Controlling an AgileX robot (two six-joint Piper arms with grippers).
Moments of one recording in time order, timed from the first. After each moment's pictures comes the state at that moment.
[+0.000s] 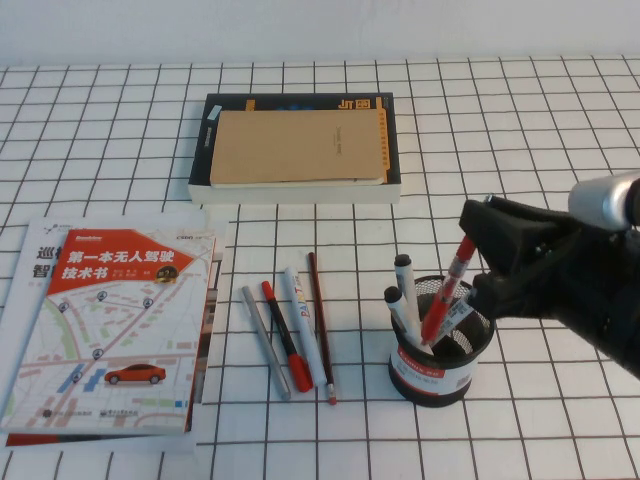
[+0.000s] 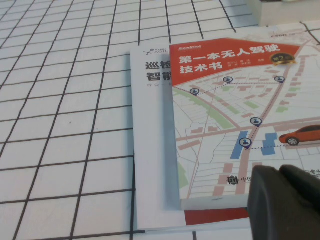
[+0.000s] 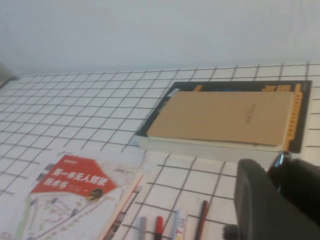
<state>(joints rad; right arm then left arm) 0.79 1.12 -0.56 0.57 -0.39 -0.20 -0.02 -0.01 0.03 -0.02 0.38 0.15</state>
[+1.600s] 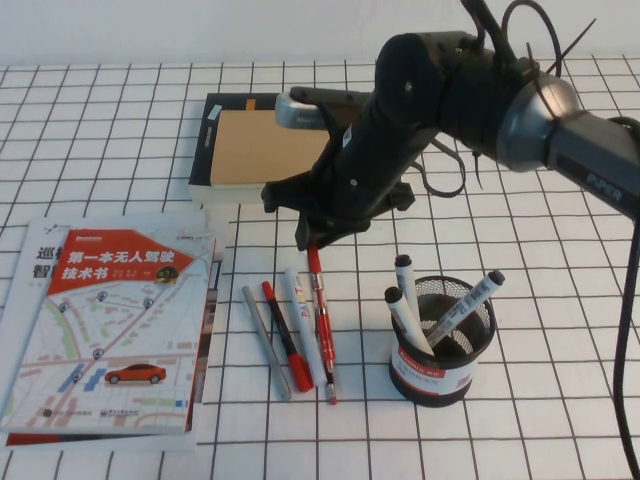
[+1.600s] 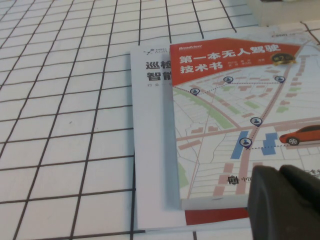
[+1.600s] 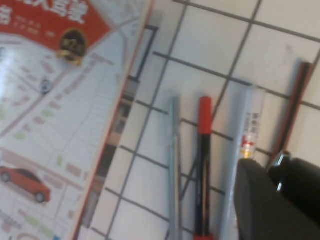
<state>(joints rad) 0.62 2.12 -1.95 0.28 1.05 0.24 -0.02 -0.01 0.03 -0.02 0.38 0.15</state>
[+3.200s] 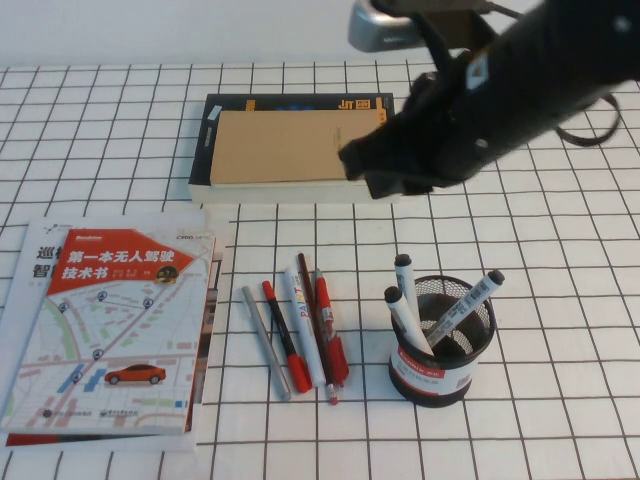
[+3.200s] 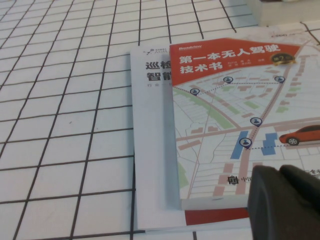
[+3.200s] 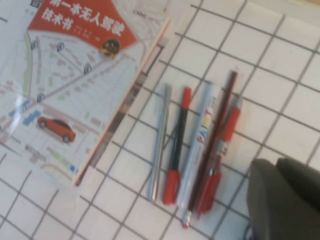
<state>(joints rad) 0.62 1.64 -1.61 0.19 0.97 0.12 -0.02 -0.01 0.03 -0.02 0.38 0.15</state>
